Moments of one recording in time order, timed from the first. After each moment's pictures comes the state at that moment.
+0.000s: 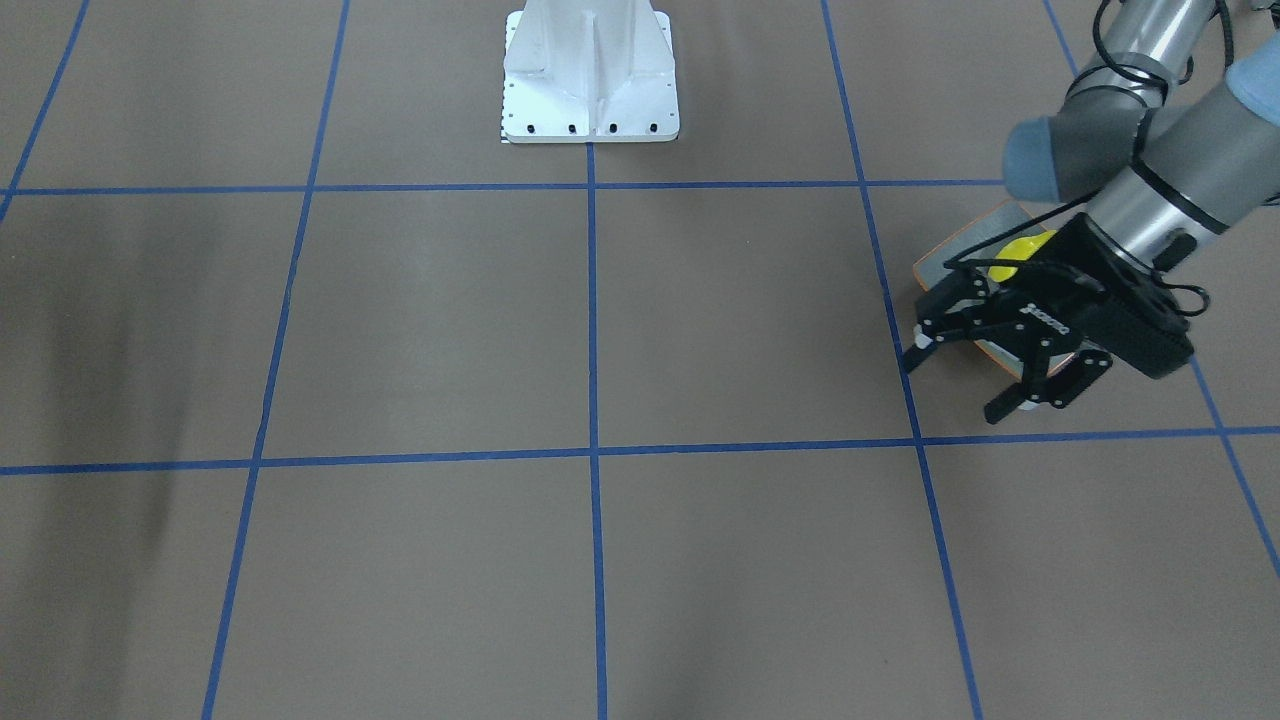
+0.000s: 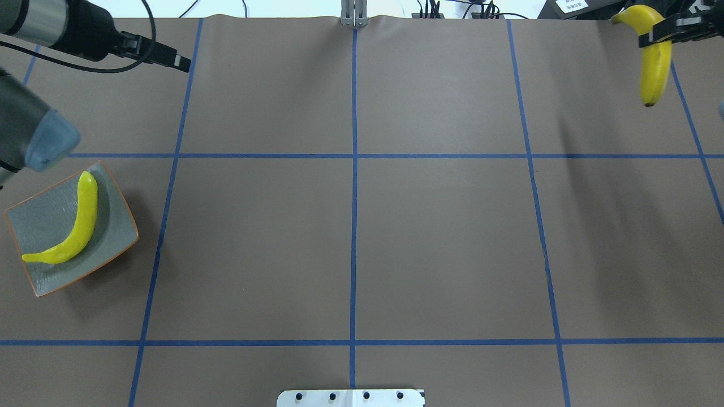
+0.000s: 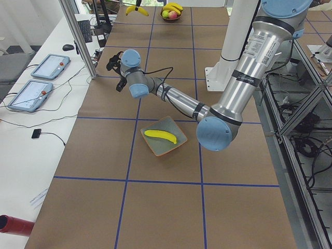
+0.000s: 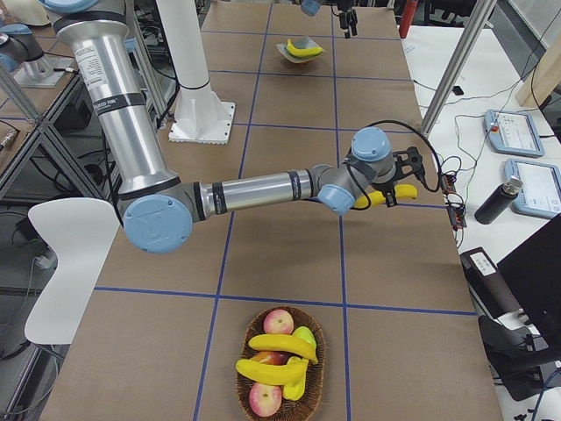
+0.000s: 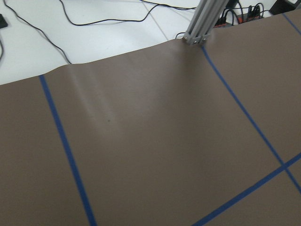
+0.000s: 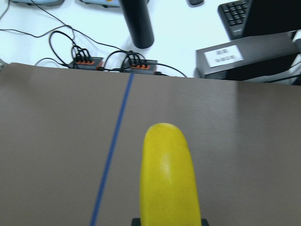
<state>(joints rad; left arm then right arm) -1.05 -2.05 -1.62 -2.31 -2.27 -0.83 1.30 -1.24 1.46 -0.81 2.30 0.75</state>
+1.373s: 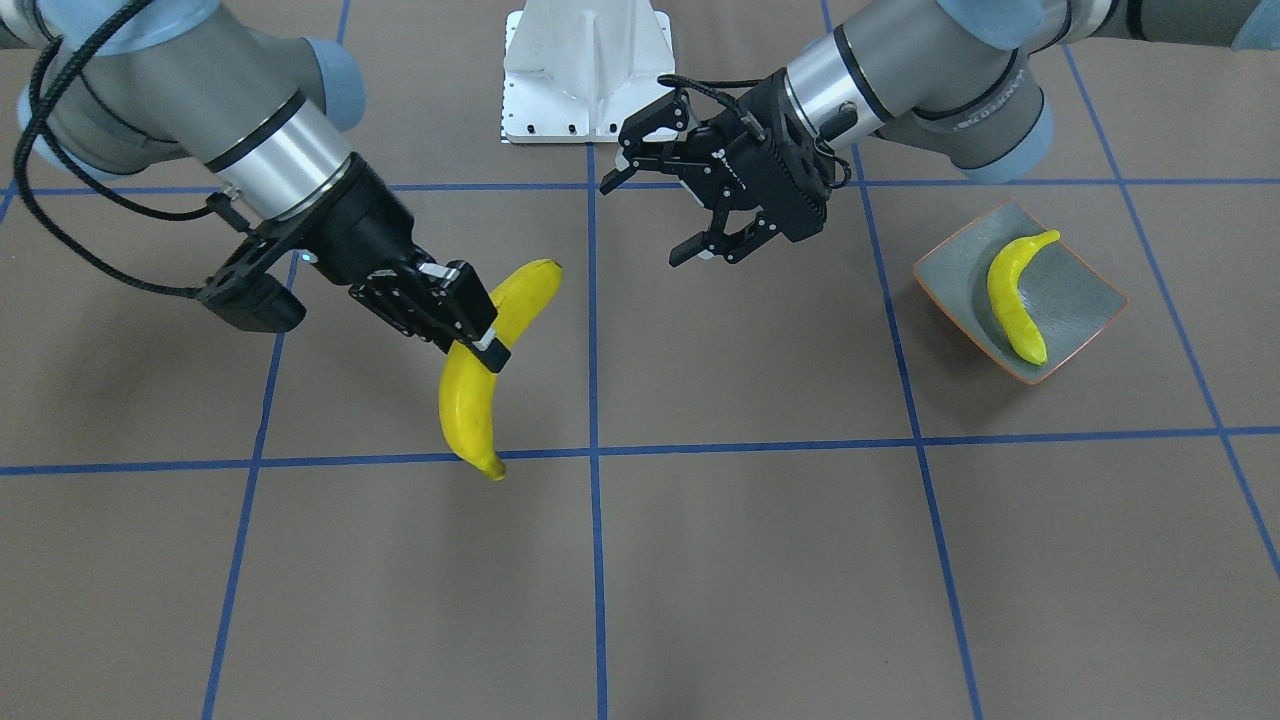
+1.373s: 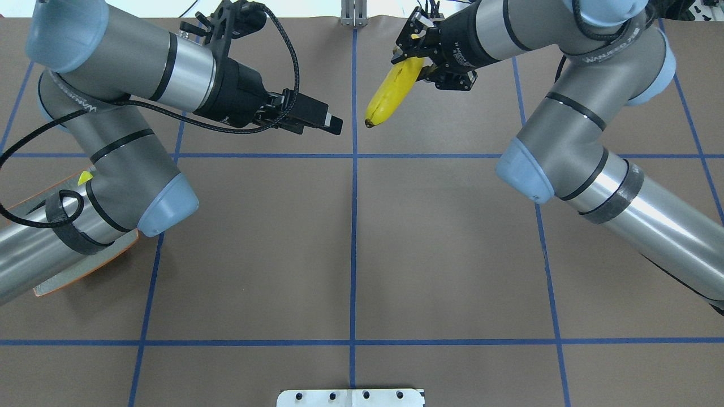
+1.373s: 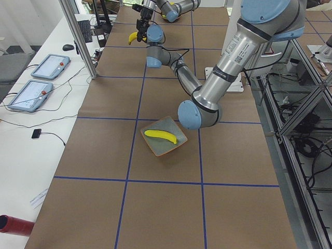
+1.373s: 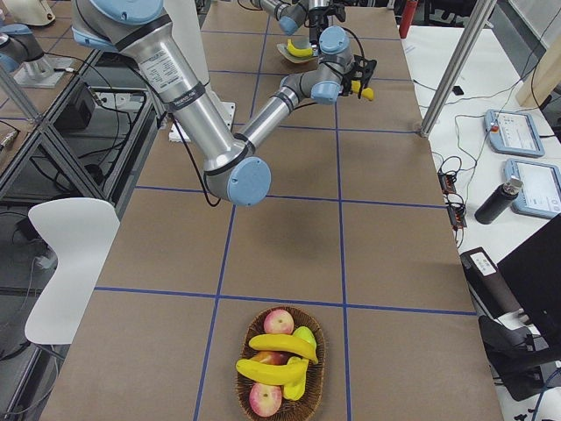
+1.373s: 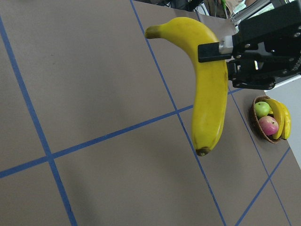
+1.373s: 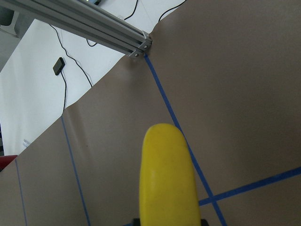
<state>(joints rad) -0.79 -2.21 -1.69 -2.43 -2.27 -1.19 0.84 -0.91 1.70 -1.03 2.02 1.77</state>
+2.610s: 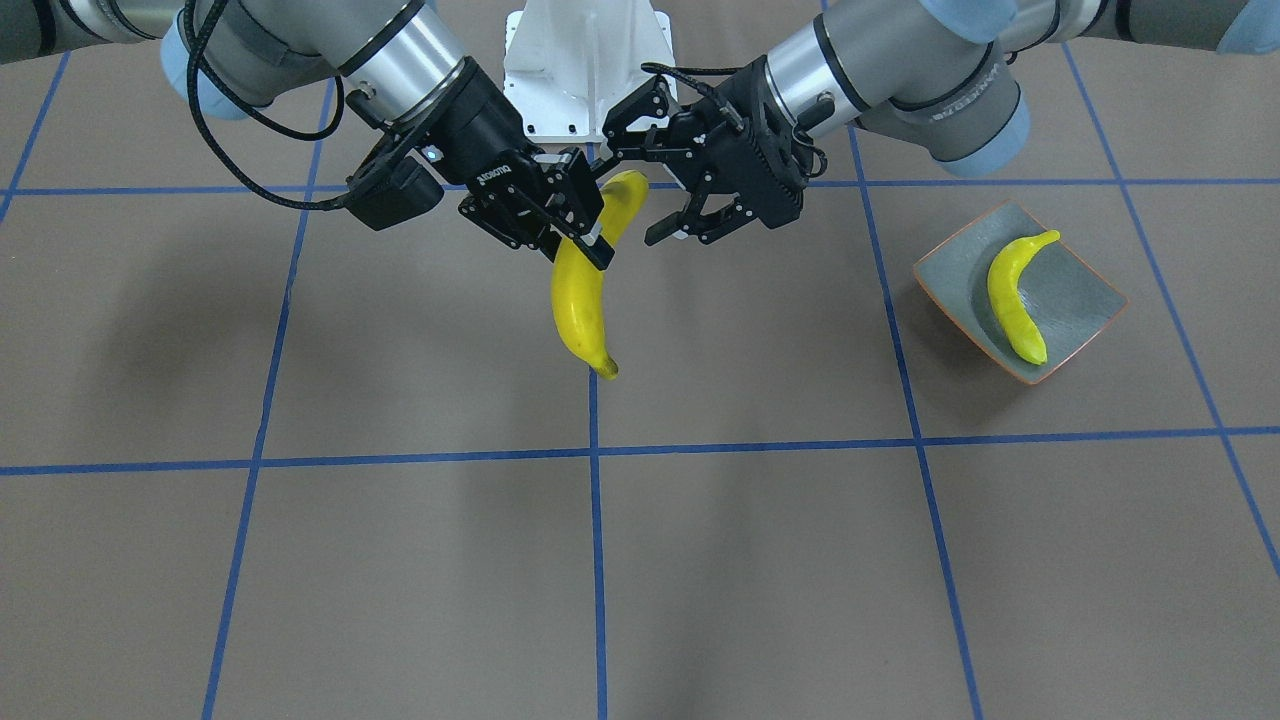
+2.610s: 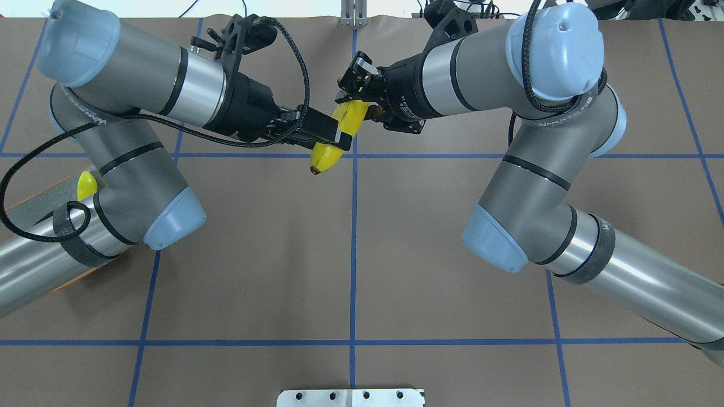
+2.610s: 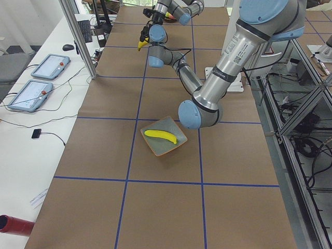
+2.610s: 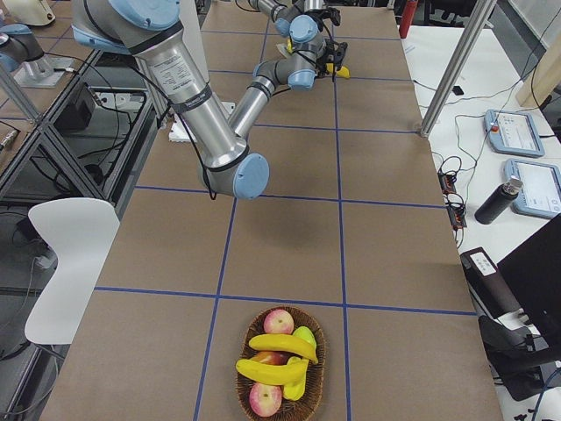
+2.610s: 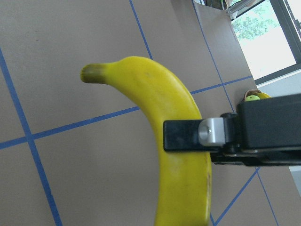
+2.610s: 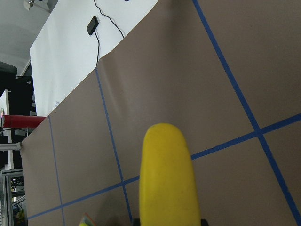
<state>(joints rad) -0.76 -2.21 -1.71 -2.43 -2.27 -1.23 0.70 -0.90 1.80 -1.03 1.91 1.77</state>
